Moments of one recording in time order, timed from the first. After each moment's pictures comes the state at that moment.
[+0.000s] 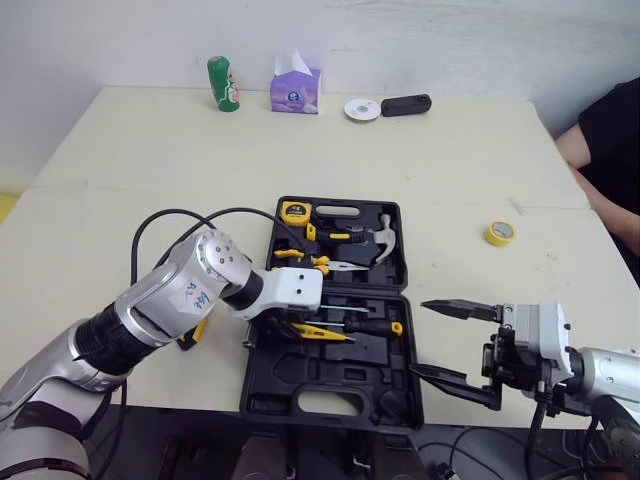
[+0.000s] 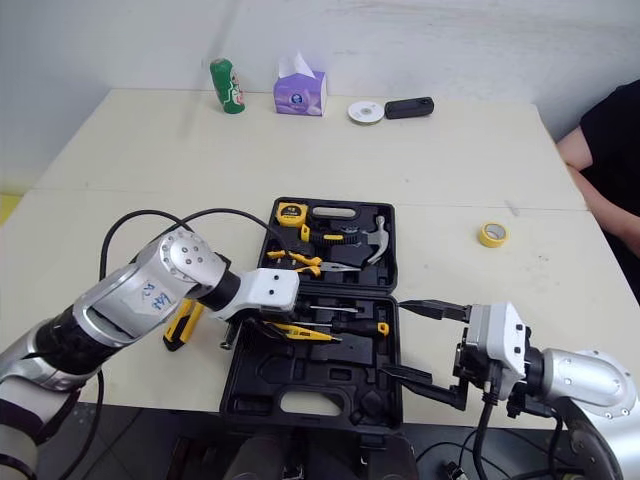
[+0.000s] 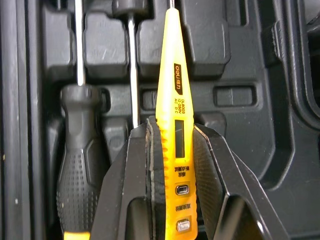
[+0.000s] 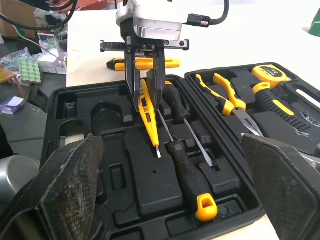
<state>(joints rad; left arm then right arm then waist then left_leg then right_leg) -0.81 0.83 -0.62 -0.40 -0.09 0.92 -1.22 0.22 -0.77 -0.26 -0.62 0.64 0.24 1.06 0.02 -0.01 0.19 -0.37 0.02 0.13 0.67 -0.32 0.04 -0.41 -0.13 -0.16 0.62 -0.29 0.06</state>
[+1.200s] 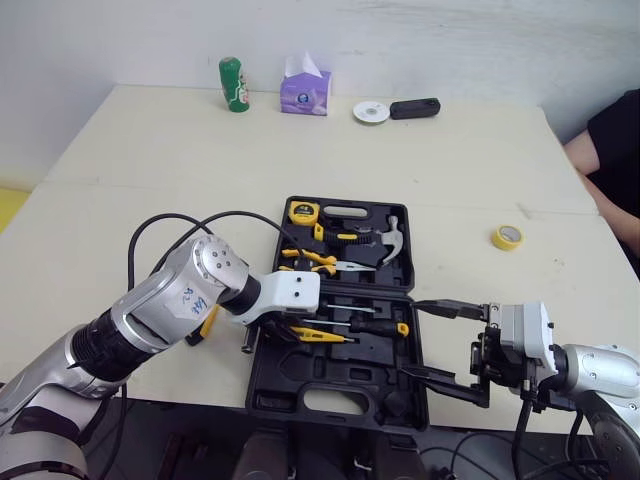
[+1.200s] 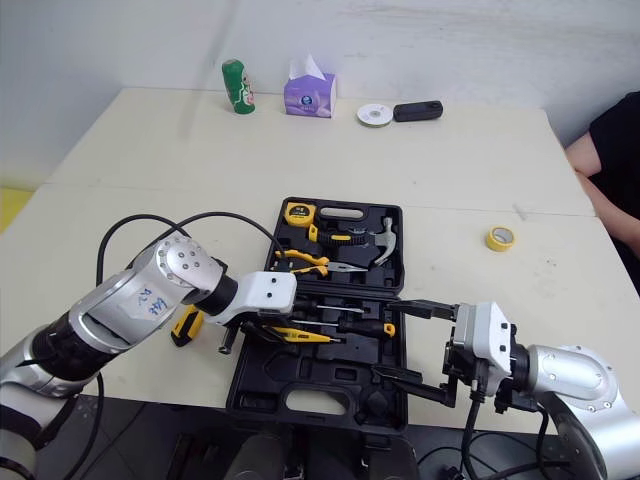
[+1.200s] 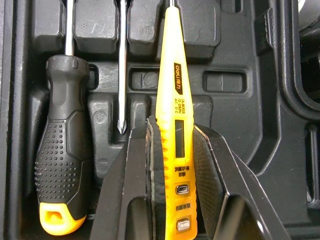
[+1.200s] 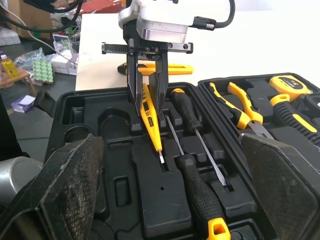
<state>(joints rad) -0.78 0.83 -0.61 -0.42 -0.10 0.95 -1.20 0.19 -0.76 -0.20 -0.60 0.62 0.22 1.06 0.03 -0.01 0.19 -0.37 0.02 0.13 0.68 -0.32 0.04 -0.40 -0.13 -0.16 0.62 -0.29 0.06</state>
